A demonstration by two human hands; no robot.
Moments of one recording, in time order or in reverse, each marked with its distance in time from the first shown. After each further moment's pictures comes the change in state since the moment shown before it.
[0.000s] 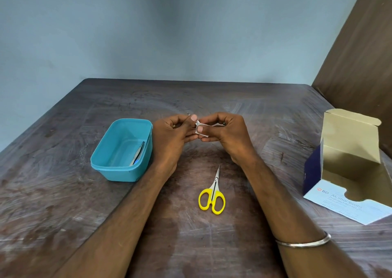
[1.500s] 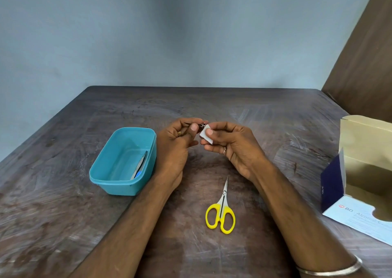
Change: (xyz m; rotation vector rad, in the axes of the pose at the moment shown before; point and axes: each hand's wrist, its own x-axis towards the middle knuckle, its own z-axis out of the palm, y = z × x) left_hand 0.008 -0.008 -0.004 0.012 -0.034 0.055; right_hand -0.002 -0.010 0.004 0.401 -0.035 0.295
